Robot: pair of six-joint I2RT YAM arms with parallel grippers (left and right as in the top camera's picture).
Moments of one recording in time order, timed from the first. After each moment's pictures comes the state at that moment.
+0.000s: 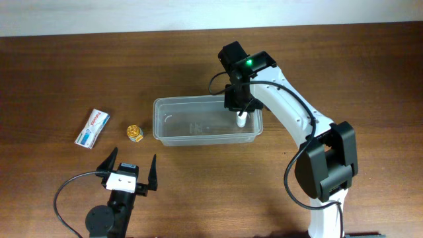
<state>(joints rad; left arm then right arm) 0.01 0.01 0.01 -0.06 0.20 0.14 0.45 2.09 1.85 -1.19 0.05 0.55</state>
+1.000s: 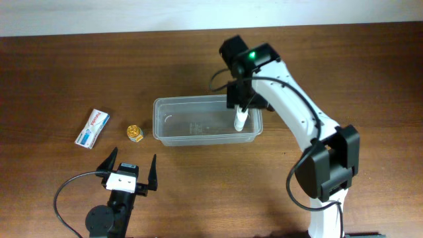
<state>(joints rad) 0.01 0.01 0.01 -0.06 0.20 0.14 0.44 2.09 2.03 -1.39 0.07 0.51</state>
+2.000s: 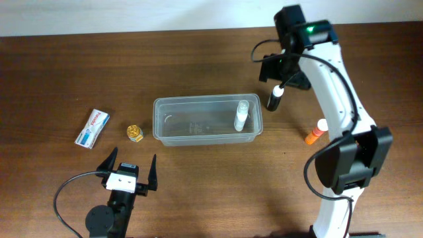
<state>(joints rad) 0.01 0.01 0.01 -0.06 0.20 0.14 0.18 2.08 2.04 -1.33 0.06 0.44</state>
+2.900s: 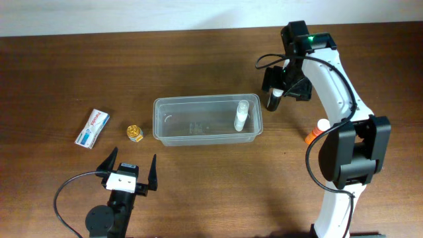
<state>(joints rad) 0.01 0.01 0.01 -0.06 0.20 0.14 0.11 2.12 1.91 -1.25 -0.06 0.39</state>
